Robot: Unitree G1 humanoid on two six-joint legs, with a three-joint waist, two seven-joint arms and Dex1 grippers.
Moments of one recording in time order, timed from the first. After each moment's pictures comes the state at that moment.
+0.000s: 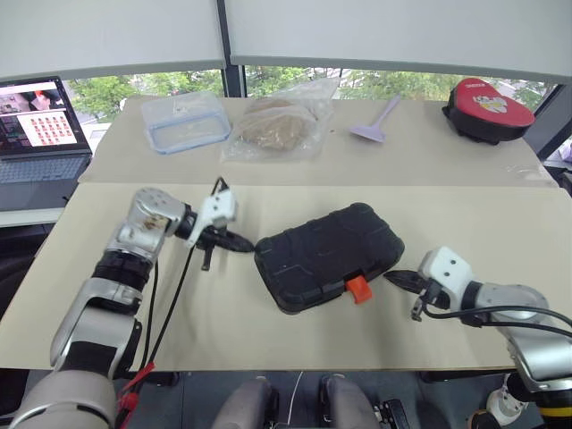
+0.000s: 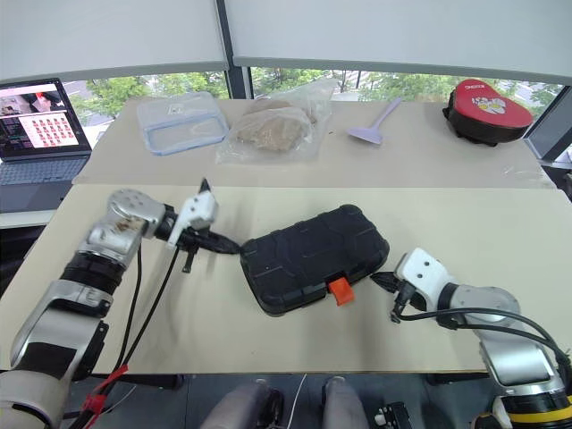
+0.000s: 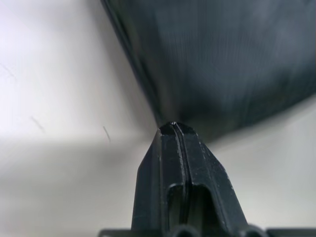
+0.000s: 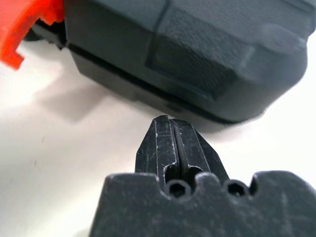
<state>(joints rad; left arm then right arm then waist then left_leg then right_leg) -0.93 0.61 -0.19 0.43 -0.24 0.41 -1.54 0.05 -0.81 -0.14 -0.27 0.25 0.28 0.90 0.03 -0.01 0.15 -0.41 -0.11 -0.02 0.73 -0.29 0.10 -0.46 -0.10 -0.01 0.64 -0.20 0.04</state>
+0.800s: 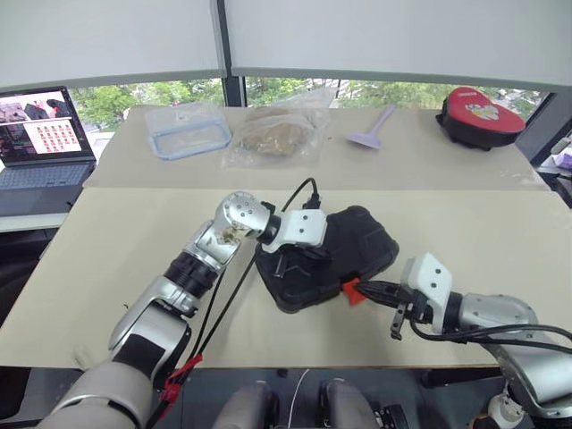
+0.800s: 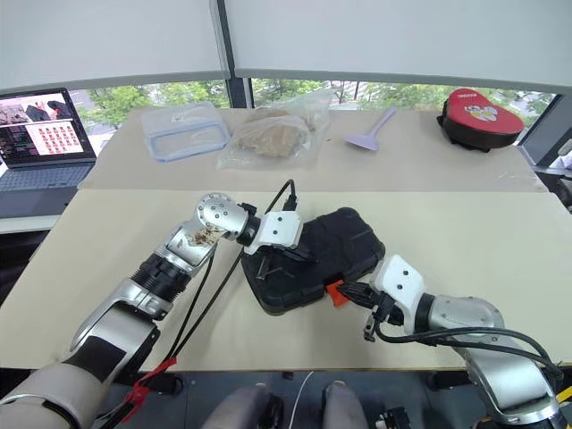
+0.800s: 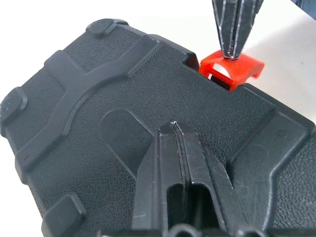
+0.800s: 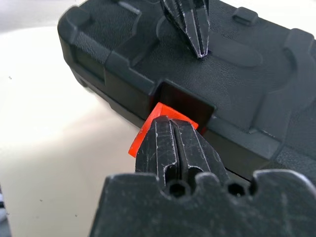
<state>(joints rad) -0.90 0.35 -0.49 0.40 0.00 0.03 -1.30 0.06 -0.79 0.00 -0.57 0.32 0.47 0.80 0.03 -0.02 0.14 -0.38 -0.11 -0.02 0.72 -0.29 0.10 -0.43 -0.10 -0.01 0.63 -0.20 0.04</state>
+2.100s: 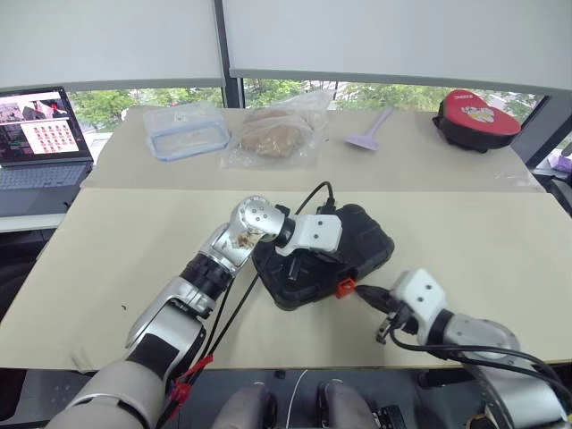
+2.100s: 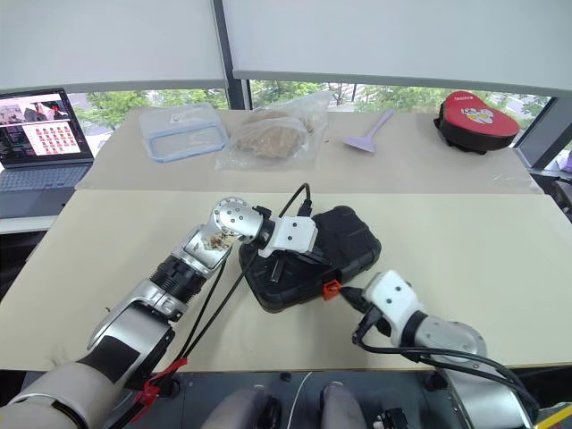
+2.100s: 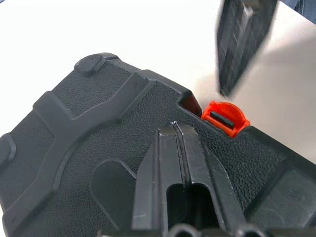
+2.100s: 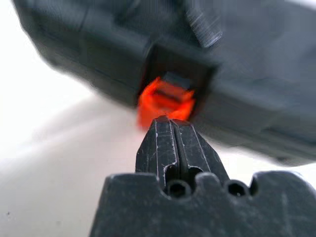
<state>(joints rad) -0.92 0.25 -0.49 0.47 0.06 -0.05 -1.28 0.20 -0.61 -0.05 -0.65 0.22 0.46 0.64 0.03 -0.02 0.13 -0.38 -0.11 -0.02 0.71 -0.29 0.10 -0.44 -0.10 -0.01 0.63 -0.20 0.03</state>
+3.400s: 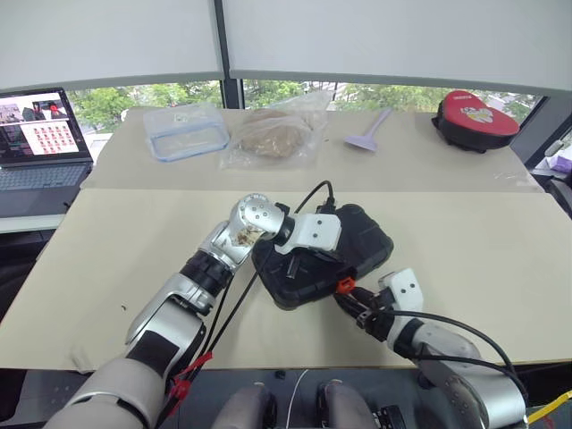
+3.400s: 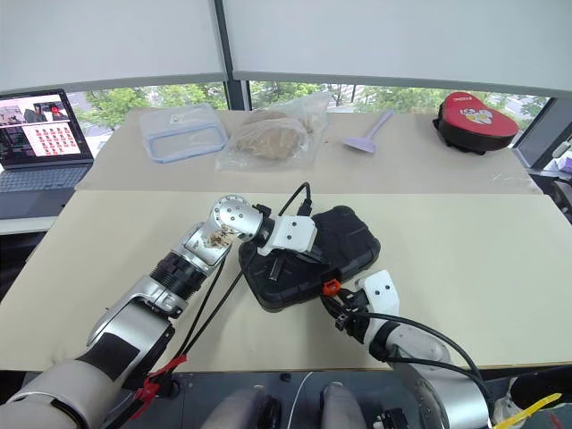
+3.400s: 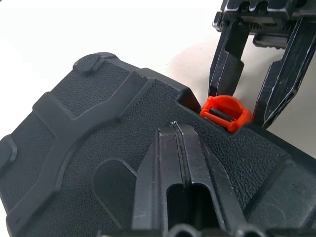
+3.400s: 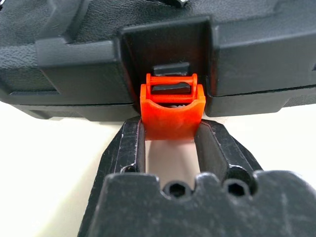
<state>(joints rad) -0.94 0.26 -0.49 0.49 0.06 -0.09 -1.29 0.15 -0.39 0.01 -0.65 0.39 0.79 0.40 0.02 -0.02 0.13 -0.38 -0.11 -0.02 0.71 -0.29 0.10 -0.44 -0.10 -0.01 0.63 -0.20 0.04</state>
